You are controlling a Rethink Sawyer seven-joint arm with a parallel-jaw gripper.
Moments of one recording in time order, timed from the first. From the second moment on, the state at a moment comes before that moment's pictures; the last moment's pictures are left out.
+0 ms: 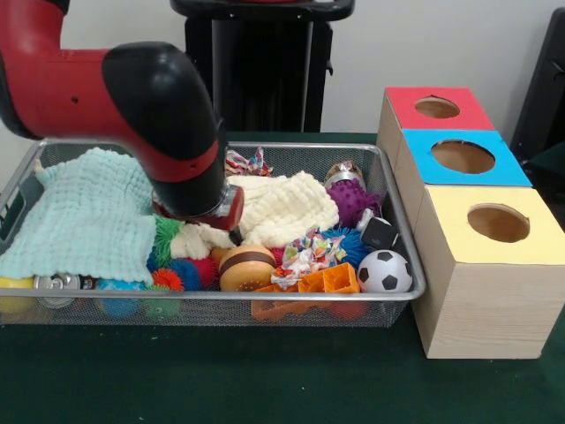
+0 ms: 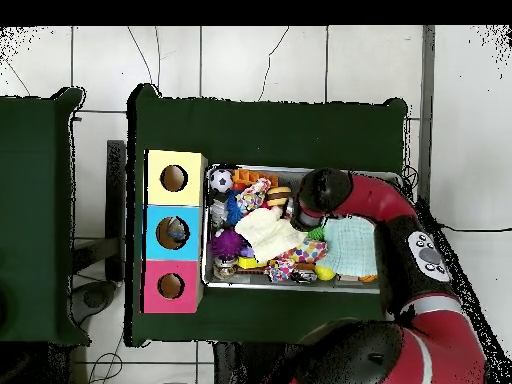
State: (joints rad) arm -0.57 -0.31 0.27 1.29 -0.34 1.00 1.87
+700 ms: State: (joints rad) arm -0.40 -0.54 0.23 1.46 -0.34 0.98 1.87
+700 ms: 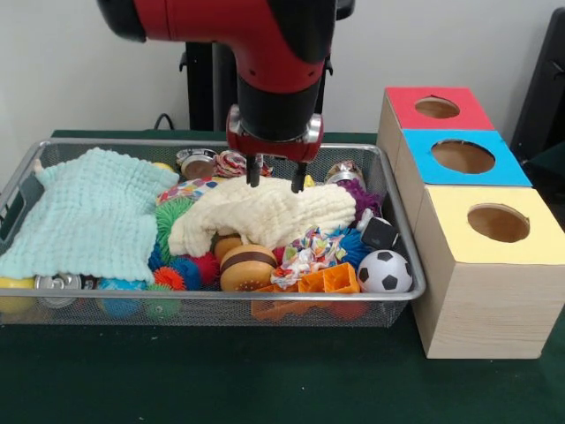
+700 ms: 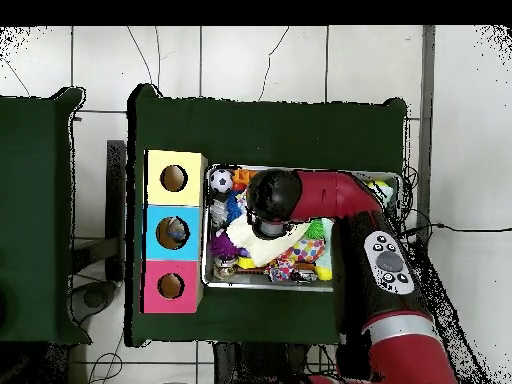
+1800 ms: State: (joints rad) arm -0.51 -0.56 0.23 1.51 -0.30 0.98 1.87
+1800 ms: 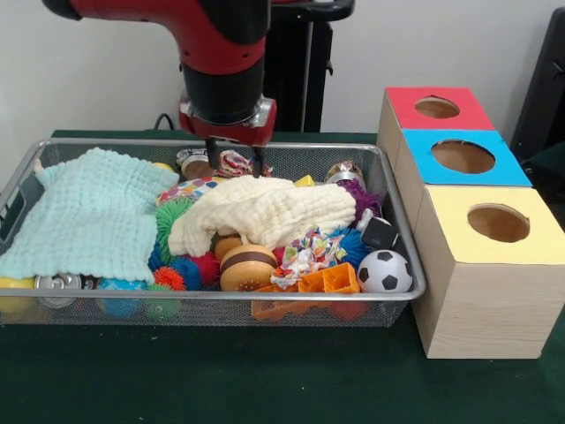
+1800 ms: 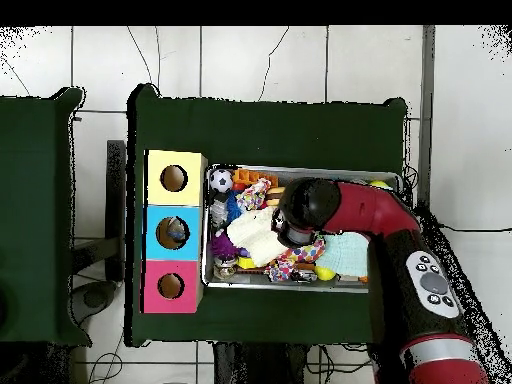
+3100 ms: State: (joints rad) arm -0.69 -0.50 0.24 1.34 -0.32 1.15 1.86
